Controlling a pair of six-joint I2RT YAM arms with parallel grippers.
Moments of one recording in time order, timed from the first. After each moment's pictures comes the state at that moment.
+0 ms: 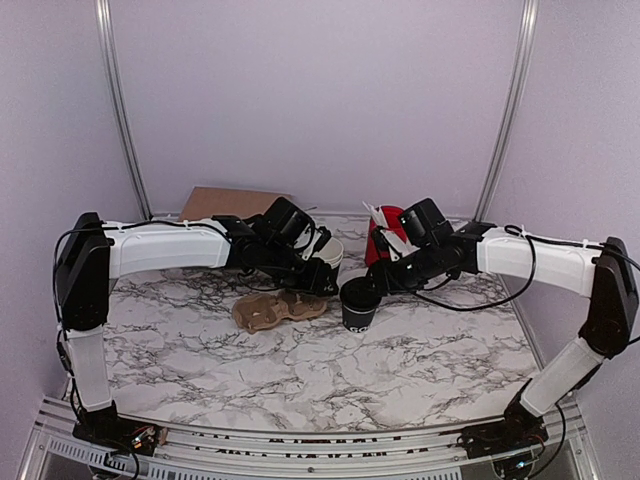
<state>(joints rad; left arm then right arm) -0.86 1.95 1.54 -0.44 0.25 -0.46 0.65 1.56 1.15 -0.50 -0.23 0.39</state>
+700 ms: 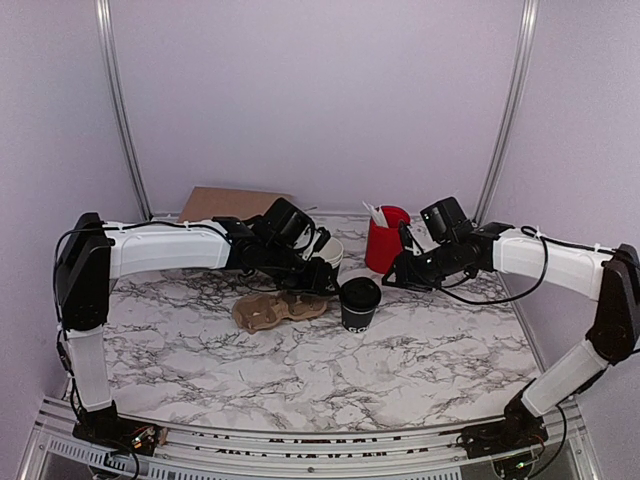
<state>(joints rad) -0.86 1.95 1.53 -0.42 0.27 -0.52 0.53 1.47 1.08 -0.50 -0.25 0.48</state>
